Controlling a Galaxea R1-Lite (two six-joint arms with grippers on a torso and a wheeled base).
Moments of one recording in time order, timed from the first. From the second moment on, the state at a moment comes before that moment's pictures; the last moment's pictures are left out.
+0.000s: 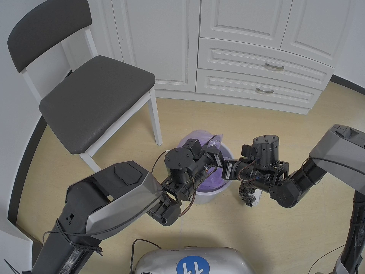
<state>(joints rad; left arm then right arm) -0.74 2.61 -1.43 -1.41 0.05 -0.32 0.50 2.18 -0.92 -0.91 0.00 0.35</state>
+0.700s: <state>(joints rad) -0.75 2.61 -1.44 -1.42 0.04 -0.33 0.41 2.36 -1.05 -1.00 0.01 0.45</state>
